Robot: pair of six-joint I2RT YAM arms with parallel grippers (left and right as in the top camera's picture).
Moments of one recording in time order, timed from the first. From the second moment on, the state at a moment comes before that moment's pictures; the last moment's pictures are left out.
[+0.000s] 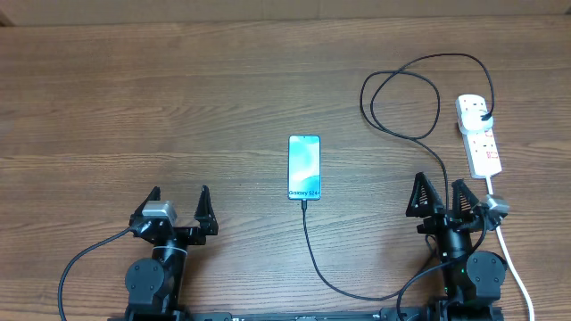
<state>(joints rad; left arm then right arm) -0.07 0.01 0.01 -0.08 0.00 -0.21 -0.04 0.02 0.02 -0.03 -0.07 0.51</state>
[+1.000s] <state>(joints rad) -0.07 0.01 0.01 -0.08 0.00 -0.21 -0.04 0.02 0.02 -0.03 -0.04 0.15</state>
